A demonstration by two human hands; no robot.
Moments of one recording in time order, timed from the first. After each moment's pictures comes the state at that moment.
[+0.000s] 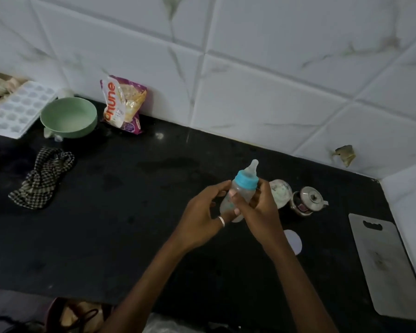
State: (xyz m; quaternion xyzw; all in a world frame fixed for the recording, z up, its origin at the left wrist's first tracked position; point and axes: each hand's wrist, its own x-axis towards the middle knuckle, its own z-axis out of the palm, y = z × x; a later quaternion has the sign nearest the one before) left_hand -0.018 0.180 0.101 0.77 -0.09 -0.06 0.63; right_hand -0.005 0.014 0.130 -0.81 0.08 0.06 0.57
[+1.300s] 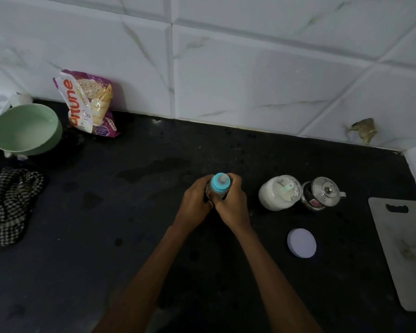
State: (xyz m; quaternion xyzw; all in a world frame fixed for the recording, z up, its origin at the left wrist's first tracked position) left_hand 0.092 0.157 -0.034 0.85 -0.07 -0.07 0.52; right_hand 0.083 0.027 0.000 -0.86 0.14 0.07 0.49
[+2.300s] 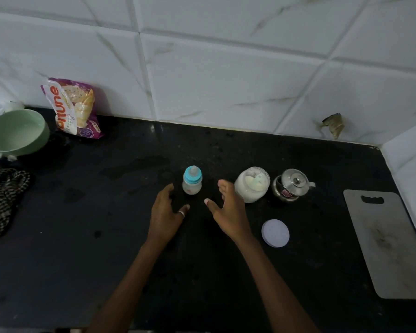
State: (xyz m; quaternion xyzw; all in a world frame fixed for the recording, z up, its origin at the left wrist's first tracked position) left_hand 0.032 0.145 -0.029 0.87 0.12 -0.08 0.48; right_hand 0.038 -0.041 0.019 -0.87 0.11 0.11 0.48
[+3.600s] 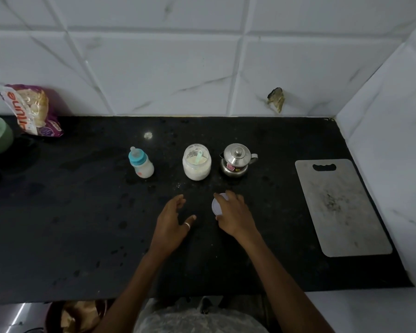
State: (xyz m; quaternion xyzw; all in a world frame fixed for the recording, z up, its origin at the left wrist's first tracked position) left_hand -0.060 -0.005 -0.015 0.87 0.04 -0.12 0.47; right_hand -0.039 -0.209 -0.009 -0.96 0.00 0.21 0.17
